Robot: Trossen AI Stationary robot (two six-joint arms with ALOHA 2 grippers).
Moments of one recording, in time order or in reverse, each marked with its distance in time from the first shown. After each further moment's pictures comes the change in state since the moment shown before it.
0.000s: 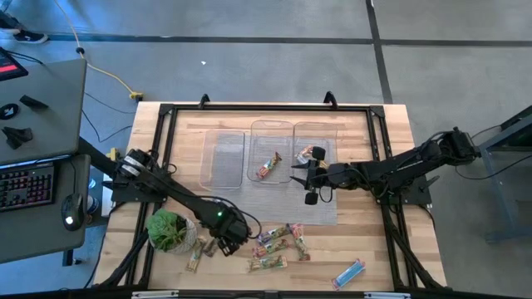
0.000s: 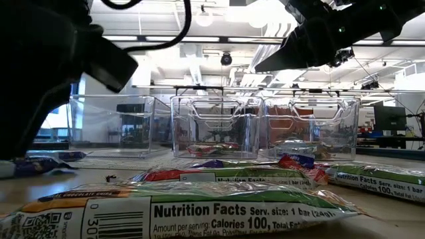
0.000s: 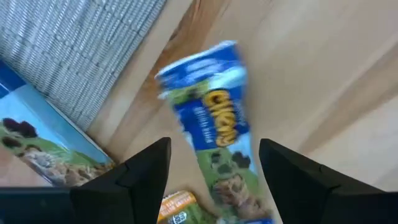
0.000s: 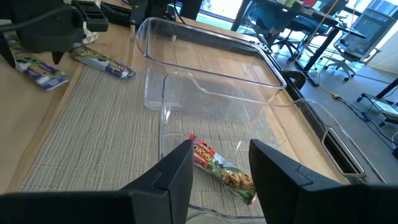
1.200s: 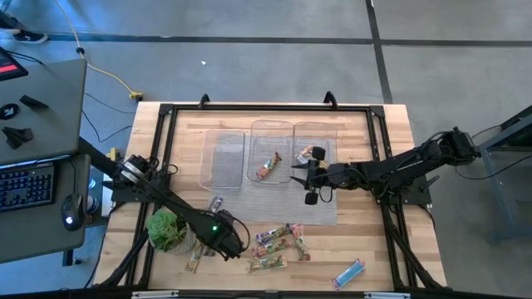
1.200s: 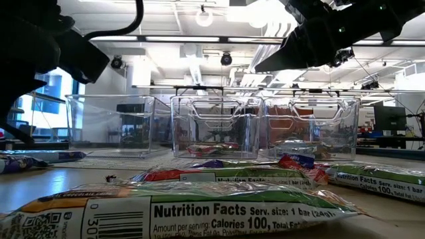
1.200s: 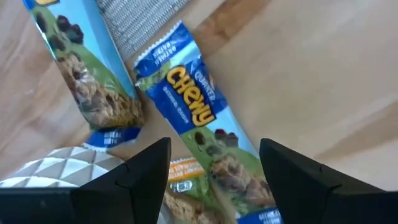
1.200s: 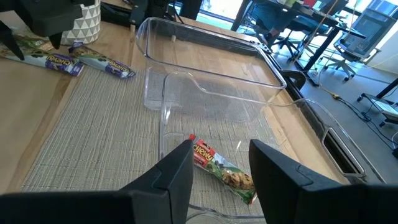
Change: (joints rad) left arm -0.119 0.037 0.055 -0.137 -0.067 -0.368; right arm 0.000 0.000 0.000 0.000 0.000 0.000
